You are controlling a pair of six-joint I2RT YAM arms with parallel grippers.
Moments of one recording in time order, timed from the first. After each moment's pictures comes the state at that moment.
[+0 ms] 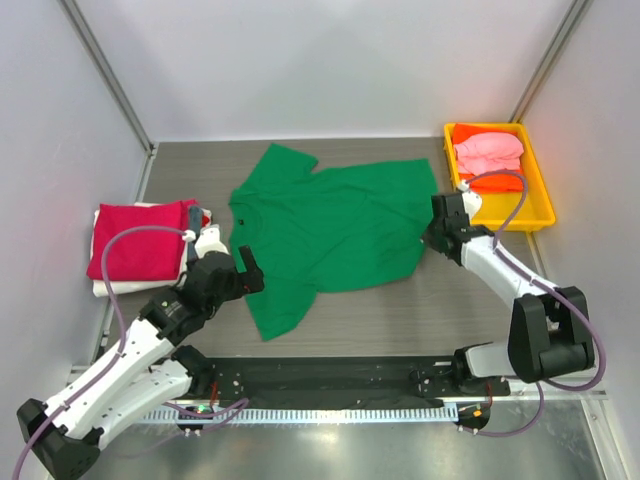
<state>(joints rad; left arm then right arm) -0.67 0.70 0.66 -0.66 -0.40 -0.71 0.19 1.35 0.78 -0.31 0.28 0.68</state>
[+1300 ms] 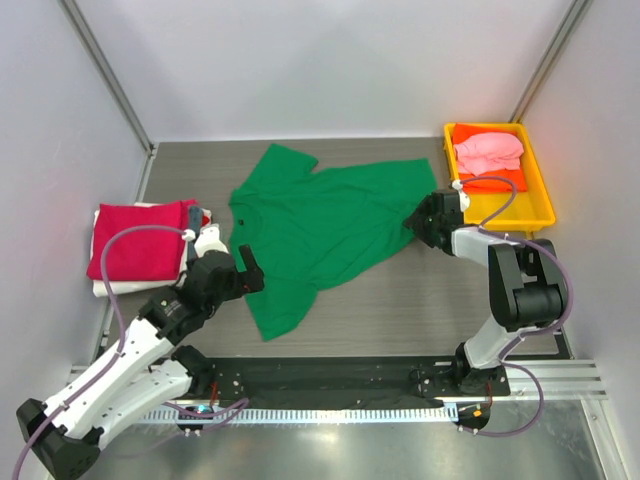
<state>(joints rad) -0.67 0.71 0.67 -0.66 -0.40 -0.72 0.11 1.65 0.81 0.07 0.03 0.76</state>
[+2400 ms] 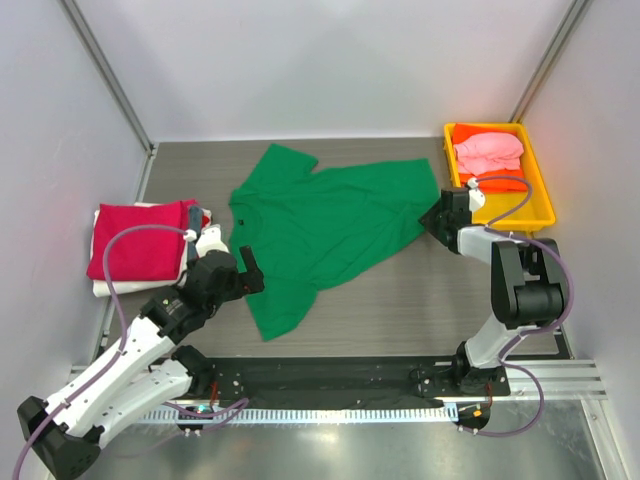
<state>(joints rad) -0.67 0.72 0.67 -0.68 -0.40 -0.72 0.06 1.66 0.82 0.13 0.15 0.76</state>
